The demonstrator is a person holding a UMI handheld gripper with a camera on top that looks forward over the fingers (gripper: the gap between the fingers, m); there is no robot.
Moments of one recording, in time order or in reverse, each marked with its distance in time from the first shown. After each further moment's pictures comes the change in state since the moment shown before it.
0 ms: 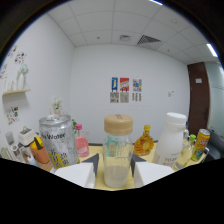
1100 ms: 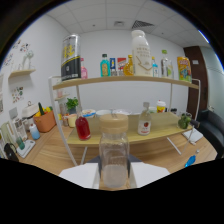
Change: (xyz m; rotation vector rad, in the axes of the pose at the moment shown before) arm 0.012 0.231 -0.095 -0.152 -0.019 0.063
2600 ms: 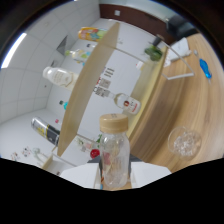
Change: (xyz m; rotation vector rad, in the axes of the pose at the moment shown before) arm -0.008 -0.021 0.006 0.101 -0.279 1.041
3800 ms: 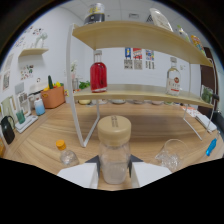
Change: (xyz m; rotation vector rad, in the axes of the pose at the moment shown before) arm 0.118 0.099 0.019 -0.257 0.207 -1.105
